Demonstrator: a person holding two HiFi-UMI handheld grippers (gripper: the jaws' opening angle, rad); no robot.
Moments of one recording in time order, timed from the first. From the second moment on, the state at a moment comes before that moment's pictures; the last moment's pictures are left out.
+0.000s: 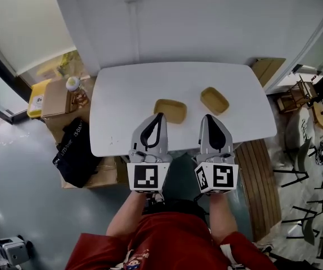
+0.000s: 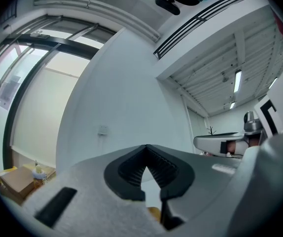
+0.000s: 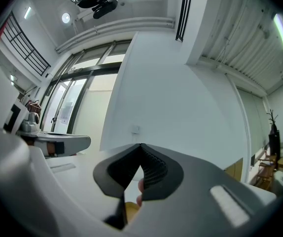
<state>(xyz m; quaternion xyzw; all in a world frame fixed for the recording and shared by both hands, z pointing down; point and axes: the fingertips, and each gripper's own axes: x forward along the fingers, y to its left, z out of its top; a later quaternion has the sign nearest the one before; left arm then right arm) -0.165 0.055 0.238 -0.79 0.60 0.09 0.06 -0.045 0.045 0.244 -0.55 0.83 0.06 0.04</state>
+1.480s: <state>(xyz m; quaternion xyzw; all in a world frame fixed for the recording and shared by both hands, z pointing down) -0.130 -0.173 0.252 -0.76 0.65 0.02 0.09 -0.004 -0.193 0.270 -0.51 0.86 0.05 0.05</state>
